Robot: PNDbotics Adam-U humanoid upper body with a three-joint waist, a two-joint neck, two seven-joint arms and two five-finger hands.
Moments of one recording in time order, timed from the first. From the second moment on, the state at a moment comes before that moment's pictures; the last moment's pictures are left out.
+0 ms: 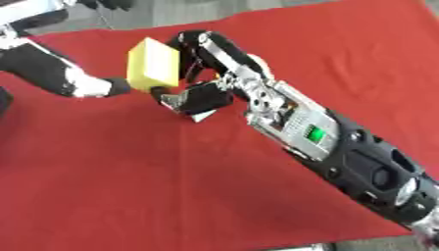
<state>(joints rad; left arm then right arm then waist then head) -1.06 0.37 -0.52 -1.69 -0.53 0.20 -0.62 -0.53 -0.64 0.49 -1.99 -0.11 0.40 -0.18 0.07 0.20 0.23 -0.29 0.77</state>
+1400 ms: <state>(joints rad) -1.06 0.32 -0.55 -1.58 -0.48 0.17 -0.66 -0.54 -0.63 0.50 -1.99 -0.09 0.39 -0.18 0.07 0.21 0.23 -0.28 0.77</state>
